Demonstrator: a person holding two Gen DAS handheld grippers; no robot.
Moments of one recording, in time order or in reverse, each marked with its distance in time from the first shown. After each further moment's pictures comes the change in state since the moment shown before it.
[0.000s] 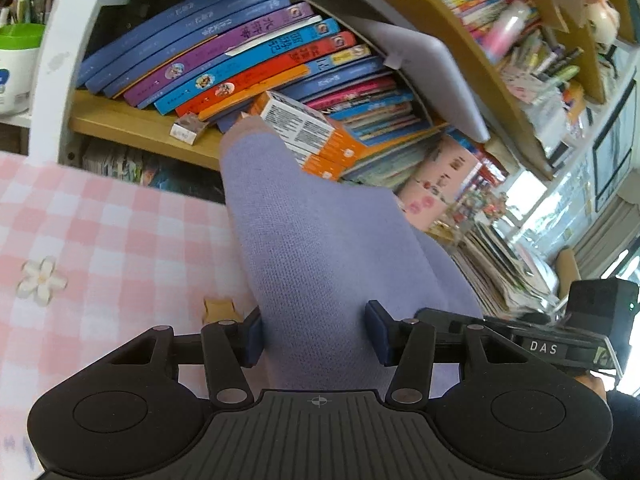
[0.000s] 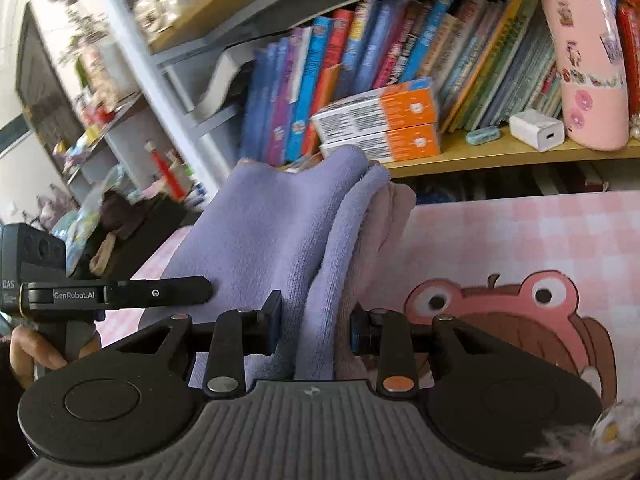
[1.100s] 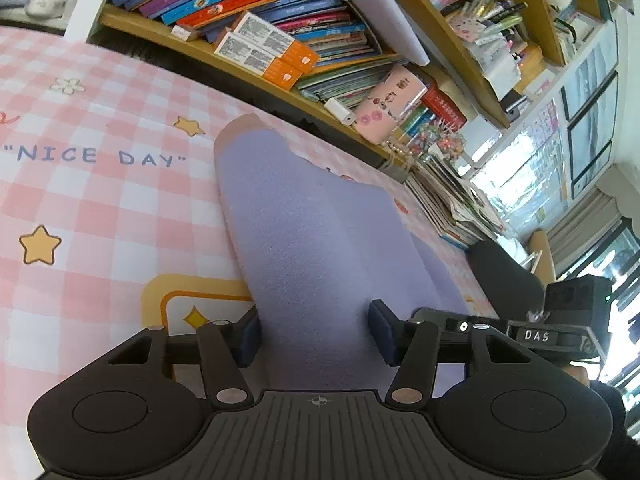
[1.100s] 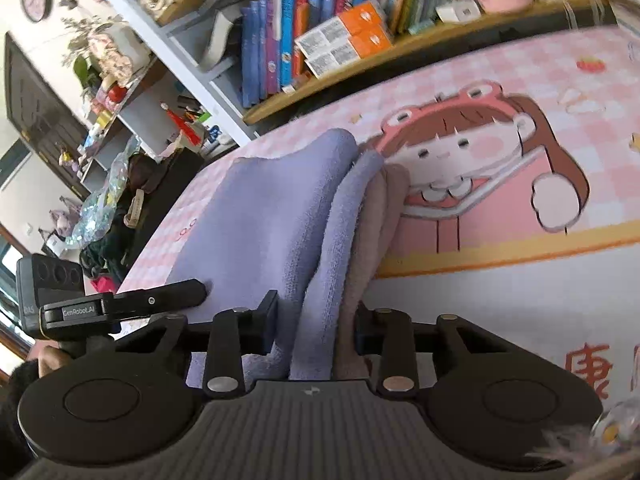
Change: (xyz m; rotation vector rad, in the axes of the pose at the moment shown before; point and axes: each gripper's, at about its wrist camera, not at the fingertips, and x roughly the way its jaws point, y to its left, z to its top) left arm -0.078 -0.051 -0.144 -0.049 0.071 -0.072; right arm -0.119 0.025 -0.132 0.128 0.084 0.034
